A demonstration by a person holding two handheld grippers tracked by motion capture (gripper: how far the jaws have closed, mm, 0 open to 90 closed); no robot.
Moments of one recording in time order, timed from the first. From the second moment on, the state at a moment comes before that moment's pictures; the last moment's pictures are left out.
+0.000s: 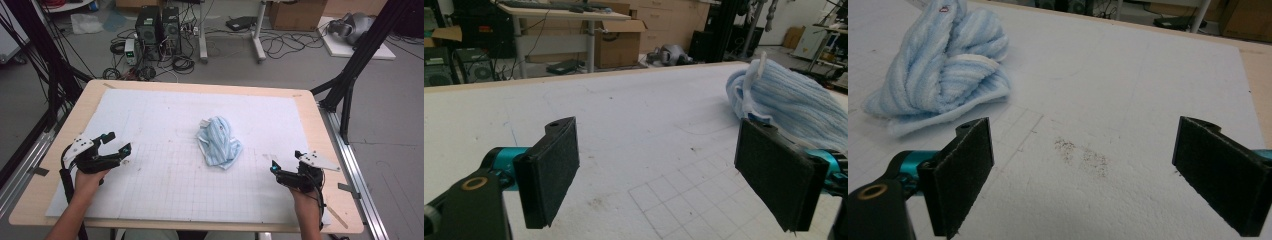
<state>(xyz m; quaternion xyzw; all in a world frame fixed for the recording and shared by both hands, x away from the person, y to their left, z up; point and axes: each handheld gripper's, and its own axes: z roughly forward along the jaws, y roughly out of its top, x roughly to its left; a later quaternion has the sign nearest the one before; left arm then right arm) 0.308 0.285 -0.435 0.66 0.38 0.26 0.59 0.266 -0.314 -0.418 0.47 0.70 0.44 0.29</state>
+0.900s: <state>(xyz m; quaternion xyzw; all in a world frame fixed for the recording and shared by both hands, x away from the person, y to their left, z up) 0.310 0.285 -0.437 0.66 0.39 0.26 0.59 0.270 -0.314 -0.419 0.48 0.70 0.46 0.27</state>
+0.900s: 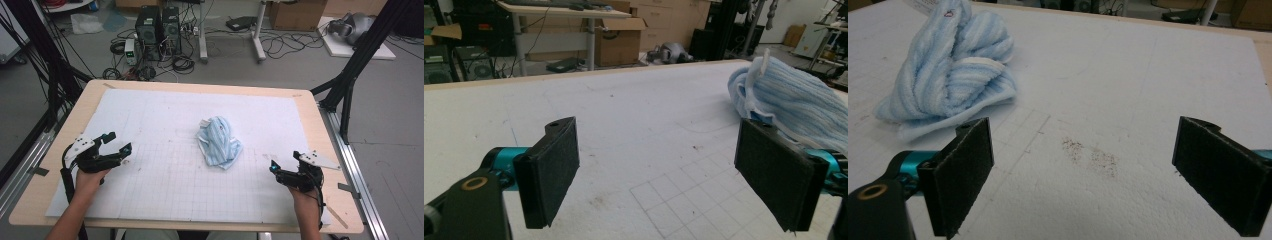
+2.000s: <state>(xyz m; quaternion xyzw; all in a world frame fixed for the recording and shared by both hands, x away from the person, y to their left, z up) 0.311 0.288 -0.440 0.66 0.39 0.25 0.59 0.359 -0.182 -0.378 0.37 0.79 0.46 0.20</state>
